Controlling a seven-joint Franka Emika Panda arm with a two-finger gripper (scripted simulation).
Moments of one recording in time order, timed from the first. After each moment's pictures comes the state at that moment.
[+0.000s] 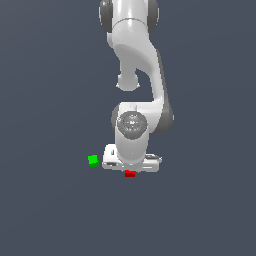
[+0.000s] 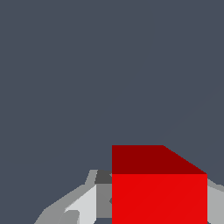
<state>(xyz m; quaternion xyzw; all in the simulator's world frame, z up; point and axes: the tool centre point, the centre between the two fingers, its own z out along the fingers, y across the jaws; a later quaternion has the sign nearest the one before) 0.112 0.010 0.098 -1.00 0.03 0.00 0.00</state>
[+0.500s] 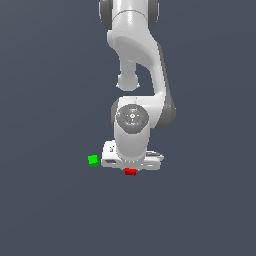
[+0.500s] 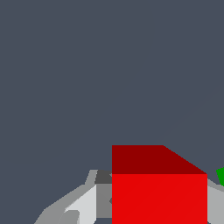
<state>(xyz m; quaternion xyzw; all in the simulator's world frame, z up) 0.113 0.010 0.119 -1.00 0.03 0.00 0.00</state>
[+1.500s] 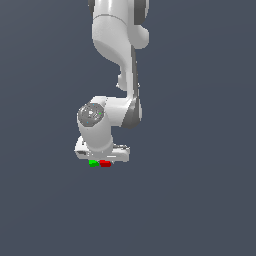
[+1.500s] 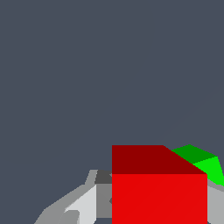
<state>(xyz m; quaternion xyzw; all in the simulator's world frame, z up) 0.066 -0.095 0.084 -1.00 0.03 0.00 0.00</state>
